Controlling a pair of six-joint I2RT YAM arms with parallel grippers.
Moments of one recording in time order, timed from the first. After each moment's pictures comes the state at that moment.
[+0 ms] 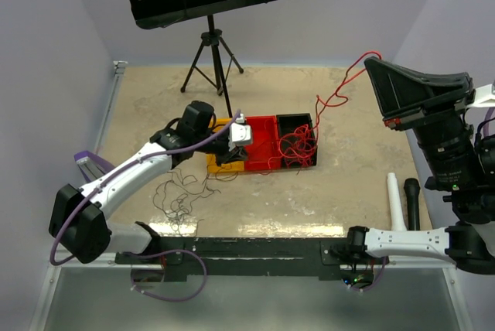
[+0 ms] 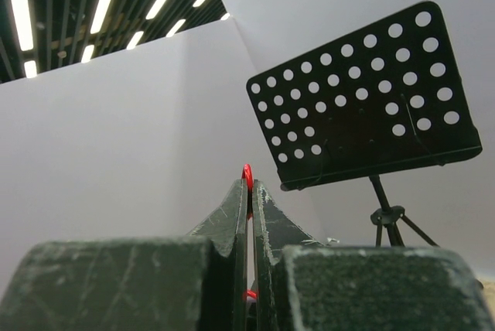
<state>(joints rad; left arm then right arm) -0.60 1.32 1.02 -0.37 0.73 0.53 1.26 0.88 1.66 -0.07 0.56 0.09</state>
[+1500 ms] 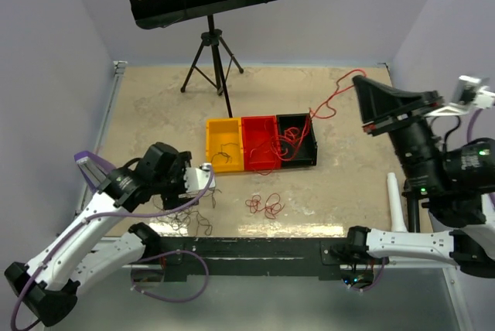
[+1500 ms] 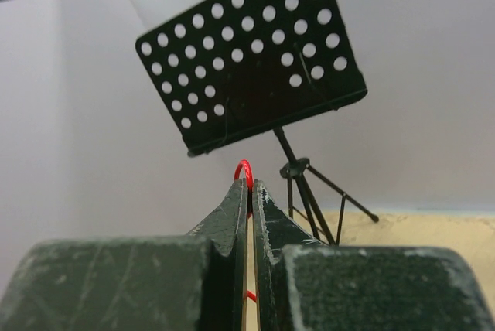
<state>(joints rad) -0.60 0.77 0.84 -1.05 0.07 0.83 1.26 0.78 1.47 -0.06 0.82 0.02</state>
